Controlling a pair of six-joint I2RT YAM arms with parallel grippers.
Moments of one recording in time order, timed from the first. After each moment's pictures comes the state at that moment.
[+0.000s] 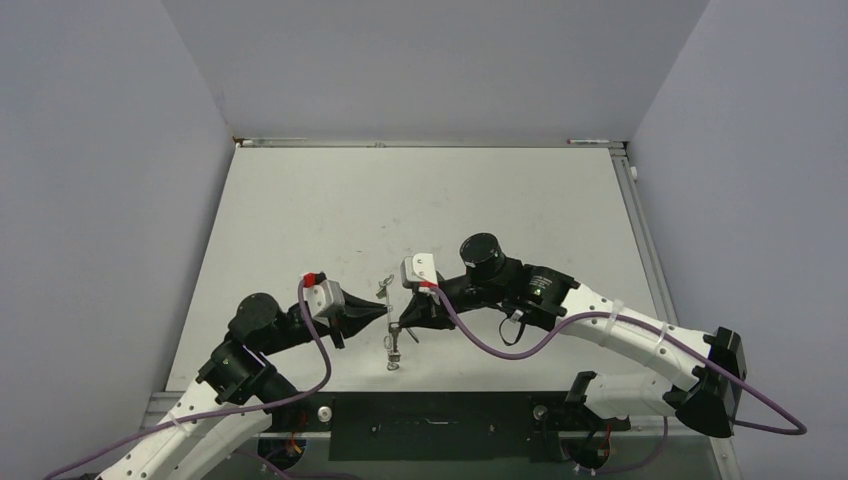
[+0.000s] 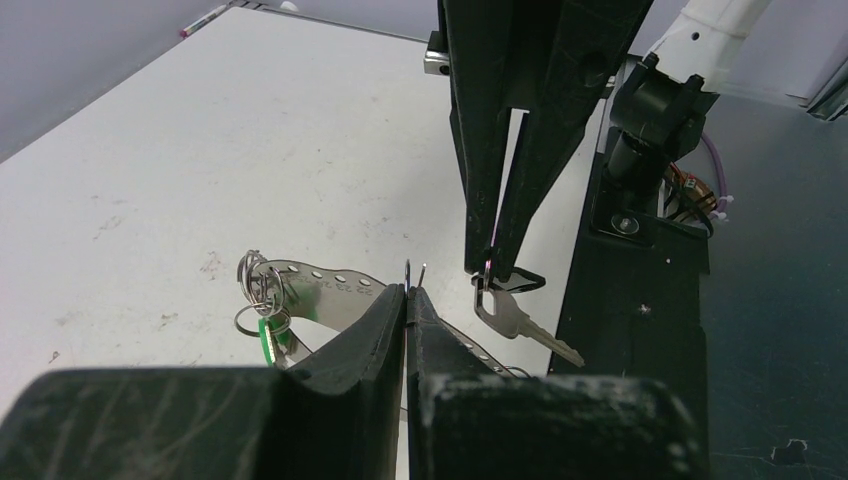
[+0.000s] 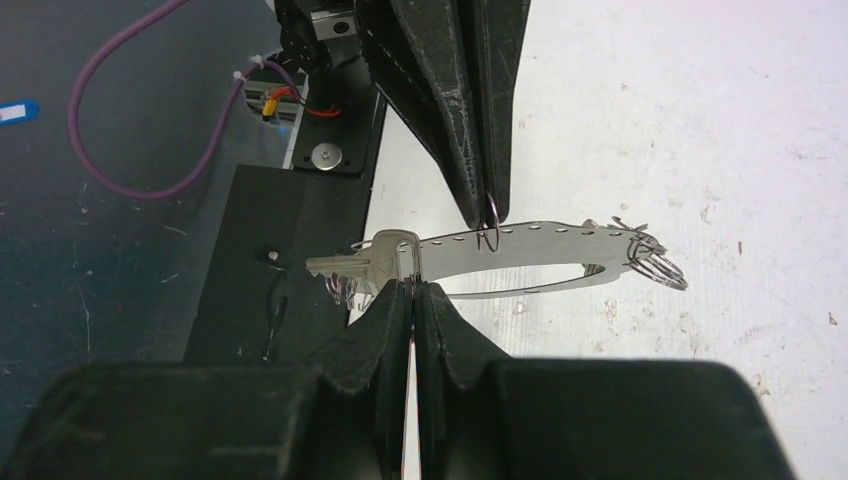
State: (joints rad) left arm -0.70 0.41 0.49 -0.10 0.51 -0.04; right arm 1.01 1.19 1.03 -0.29 -0.65 -0.28
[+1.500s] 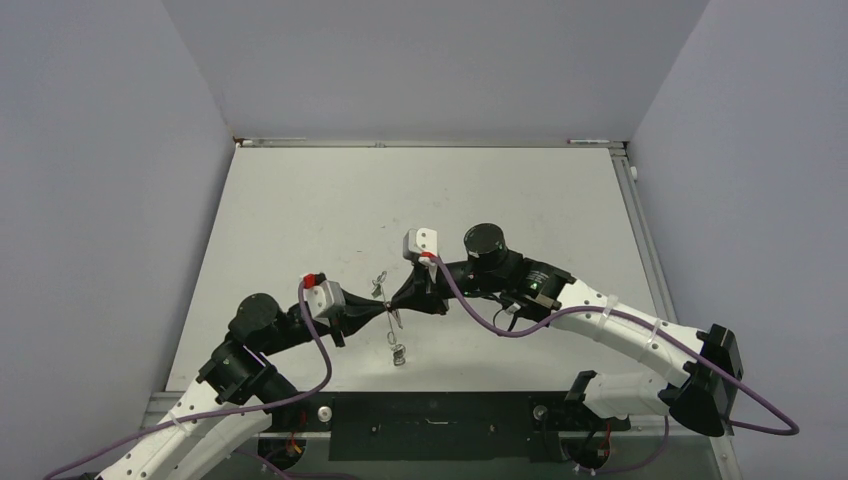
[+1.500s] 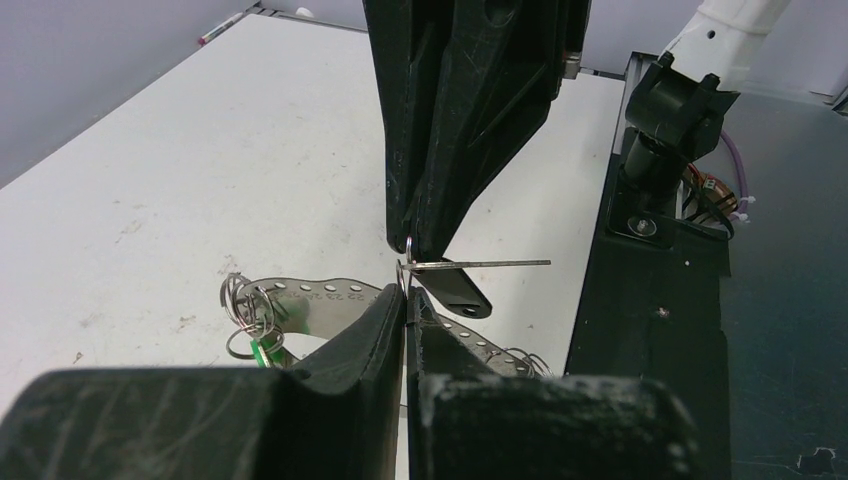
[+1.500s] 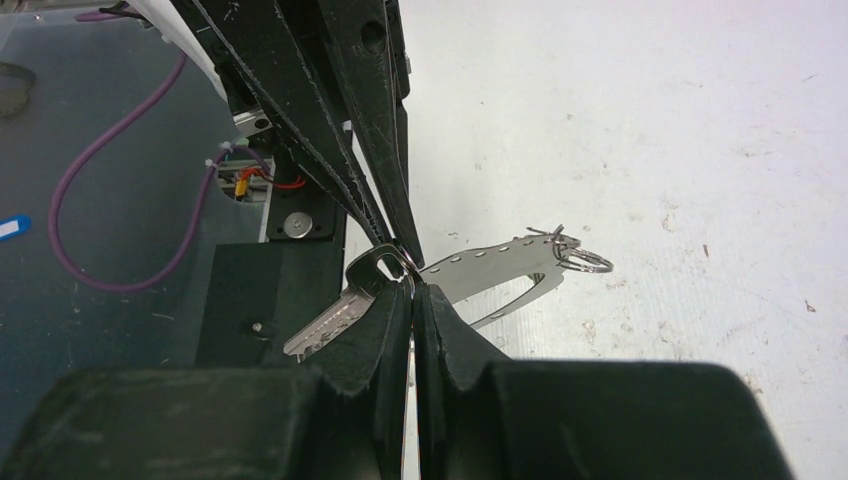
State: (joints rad) left arm -0.71 0.41 0.48 -0.09 0.48 -0.01; right arm 0.96 1.22 1.02 -0.13 -0.61 -0.11
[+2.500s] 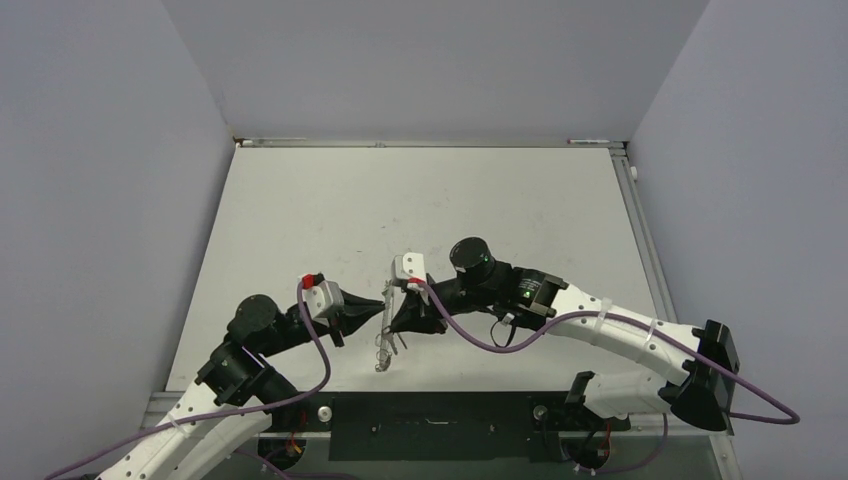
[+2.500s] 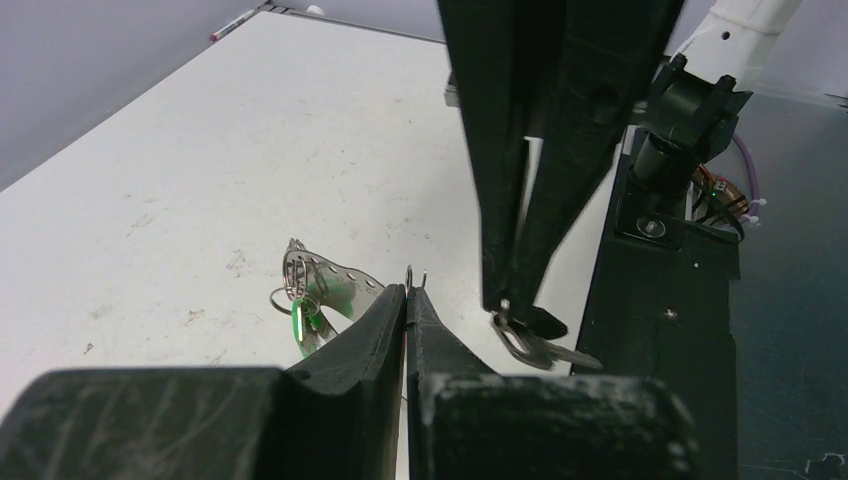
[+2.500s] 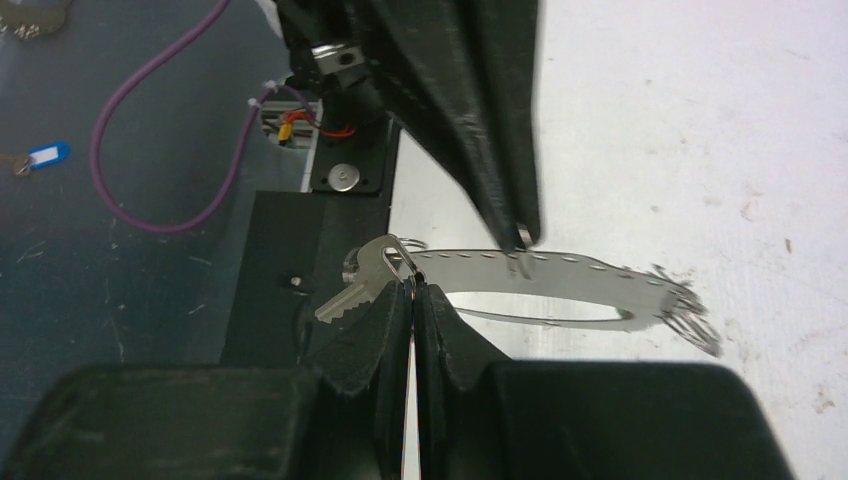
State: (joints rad) left arm -0.71 0.39 0.48 -0.10 0.46 -0.01; right arm 1.03 1.23 1.03 -0.22 -0.62 -0.16
